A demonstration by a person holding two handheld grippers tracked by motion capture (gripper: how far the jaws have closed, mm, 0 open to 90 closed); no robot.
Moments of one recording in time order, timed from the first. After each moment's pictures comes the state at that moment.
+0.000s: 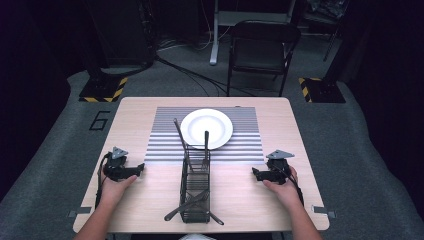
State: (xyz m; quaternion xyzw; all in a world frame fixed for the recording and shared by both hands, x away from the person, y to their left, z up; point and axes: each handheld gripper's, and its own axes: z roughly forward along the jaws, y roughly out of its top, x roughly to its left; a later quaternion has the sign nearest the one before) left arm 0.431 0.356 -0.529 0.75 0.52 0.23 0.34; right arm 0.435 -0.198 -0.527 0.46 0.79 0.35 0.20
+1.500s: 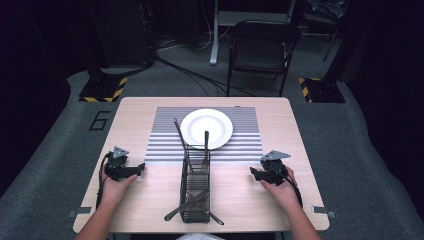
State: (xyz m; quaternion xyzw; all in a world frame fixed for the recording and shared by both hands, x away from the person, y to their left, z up) left arm 0.433 0.353 -0.529 0.75 0.52 0.23 0.34; right arm 0.421 -0.178 -0.506 0.43 0.81 0.35 0.19
